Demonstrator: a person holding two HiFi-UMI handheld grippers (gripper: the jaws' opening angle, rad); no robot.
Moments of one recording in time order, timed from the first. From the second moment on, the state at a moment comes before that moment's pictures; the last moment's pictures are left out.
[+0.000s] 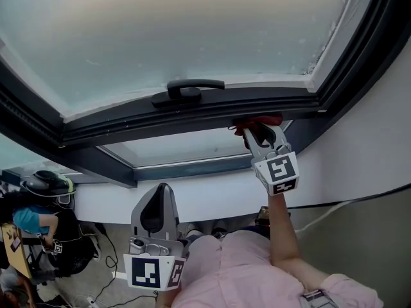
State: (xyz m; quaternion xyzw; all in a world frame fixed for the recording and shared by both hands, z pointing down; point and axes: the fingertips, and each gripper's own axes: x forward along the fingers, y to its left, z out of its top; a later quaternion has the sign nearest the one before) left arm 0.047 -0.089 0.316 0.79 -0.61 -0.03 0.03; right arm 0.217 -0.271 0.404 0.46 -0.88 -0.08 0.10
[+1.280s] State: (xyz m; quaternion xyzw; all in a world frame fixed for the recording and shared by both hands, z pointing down) left arm 0.039 -0.090 0.316 0.79 -0.61 -0.03 0.02; right arm 0.304 -0.289 0.402 0.57 -0.81 -0.05 0.09
